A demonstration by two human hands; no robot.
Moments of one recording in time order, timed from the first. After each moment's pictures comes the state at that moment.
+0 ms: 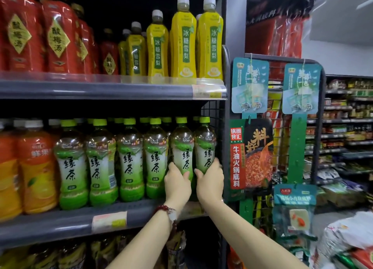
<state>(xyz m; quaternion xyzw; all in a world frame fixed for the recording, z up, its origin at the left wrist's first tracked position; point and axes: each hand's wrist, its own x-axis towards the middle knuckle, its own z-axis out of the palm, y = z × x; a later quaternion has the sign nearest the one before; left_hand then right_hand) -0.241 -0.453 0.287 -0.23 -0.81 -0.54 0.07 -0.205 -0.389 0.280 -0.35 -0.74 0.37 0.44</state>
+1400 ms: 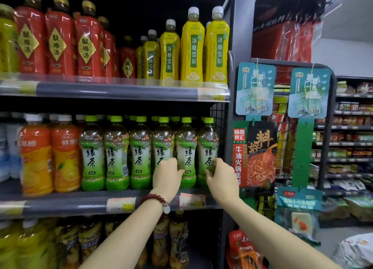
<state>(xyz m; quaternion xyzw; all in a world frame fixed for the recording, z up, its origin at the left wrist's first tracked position) -0.240 -0.494 0.298 -0.29 -0.87 -0.33 0.21 -0.155 -0.380 0.290 -0.26 -0.86 0.20 0.38</state>
